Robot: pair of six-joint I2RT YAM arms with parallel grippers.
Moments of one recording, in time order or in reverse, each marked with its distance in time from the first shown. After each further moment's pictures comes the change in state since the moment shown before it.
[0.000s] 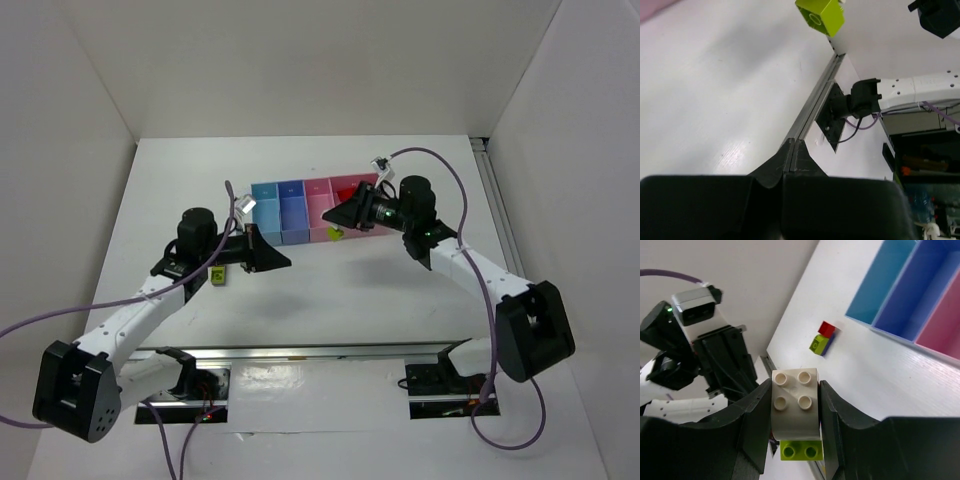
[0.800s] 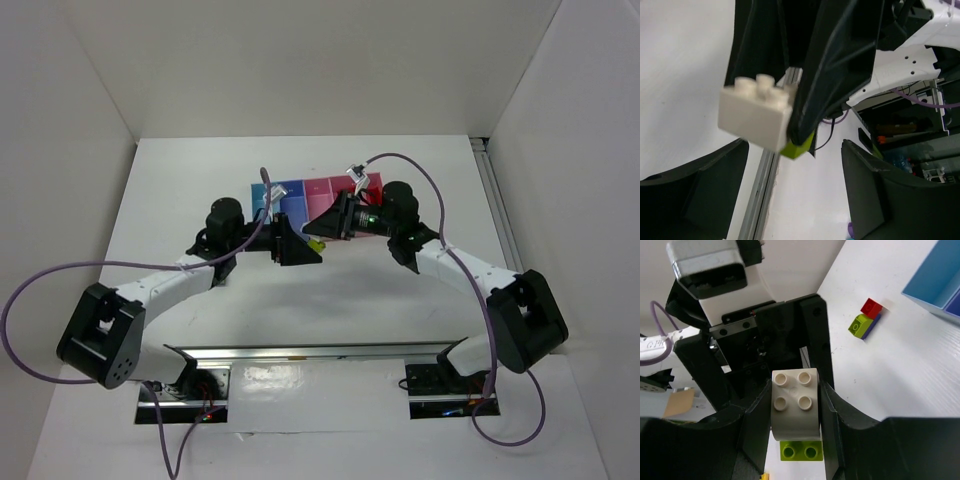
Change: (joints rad) left arm -0.111 0.277 0.066 0.421 0.109 -0.161; right arm 0.117 0.095 0.006 0.126 -0.069 0.108
